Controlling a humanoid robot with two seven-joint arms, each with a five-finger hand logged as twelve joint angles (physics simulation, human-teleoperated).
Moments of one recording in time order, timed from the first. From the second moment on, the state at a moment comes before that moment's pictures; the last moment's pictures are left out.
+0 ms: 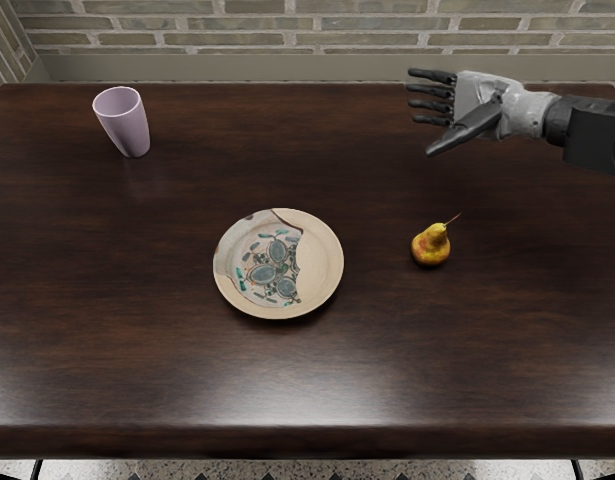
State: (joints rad) left arm -0.04 0.00 -0.14 -0.12 -0.05 -0.04 0.13; right arm 1.17 -0.48 0.24 0.62 0.02 0.61 -0.14
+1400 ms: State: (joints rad) left arm -0.04 0.00 -0.14 -0.12 -0.05 -0.04 0.13; right arm 0.91 -0.65 0.25 0.78 -0.53 0.61 0.45
